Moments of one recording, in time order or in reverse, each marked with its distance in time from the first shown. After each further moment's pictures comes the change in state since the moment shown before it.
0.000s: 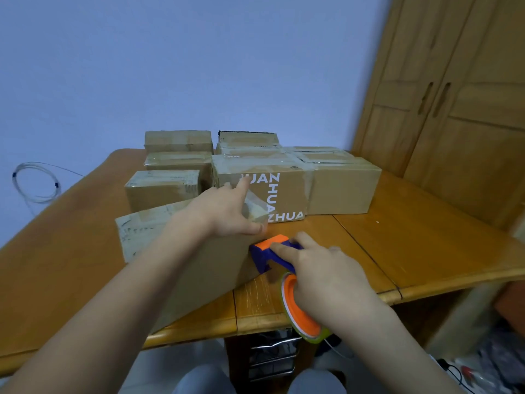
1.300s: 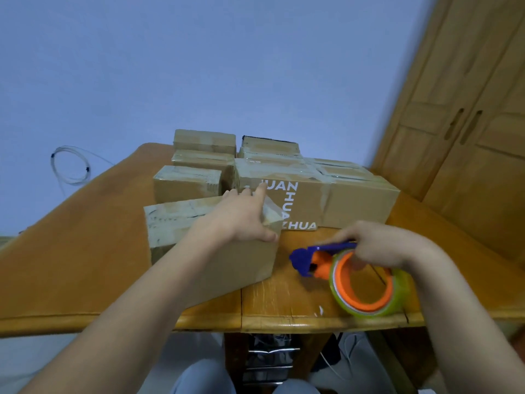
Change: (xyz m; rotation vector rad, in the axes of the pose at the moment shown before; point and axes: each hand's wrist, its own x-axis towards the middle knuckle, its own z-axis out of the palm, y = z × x) left_hand -0.011 0.005 0.007 -0.037 0.056 -0.060; right_hand 0.042 0.069 -0.058 0.206 -0.320 -0.086
